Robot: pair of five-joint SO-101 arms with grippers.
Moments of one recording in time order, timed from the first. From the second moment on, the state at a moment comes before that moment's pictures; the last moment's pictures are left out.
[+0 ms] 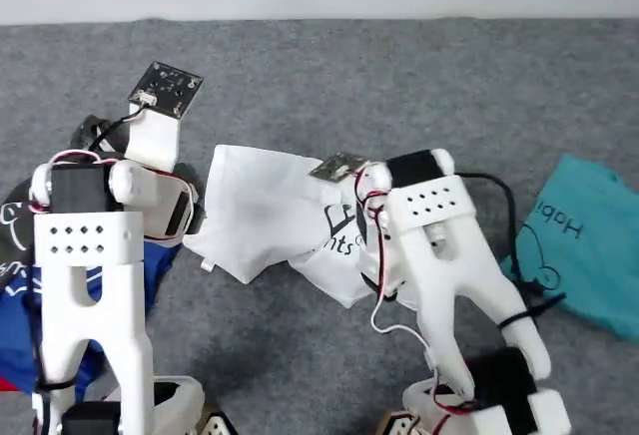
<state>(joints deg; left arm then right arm) -5.3 -23.7 9.8 99.4 -11.6 -20.1 -8.2 19.4 100.2 25.7</state>
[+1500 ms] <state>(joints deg) 16.3 -23.7 13.9 95.6 -10.1 9.3 -2.5 -4.2 100.5 43.0</state>
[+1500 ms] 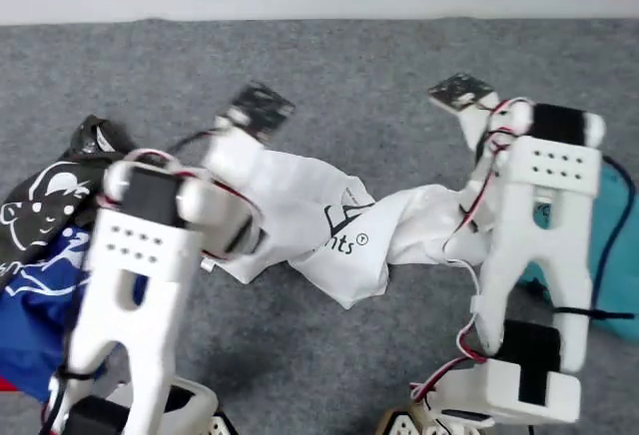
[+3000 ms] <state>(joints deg) 30.7 1.3 16.8 84.7 -9.3 10.3 -2.4 -3.5 100.0 38.3</state>
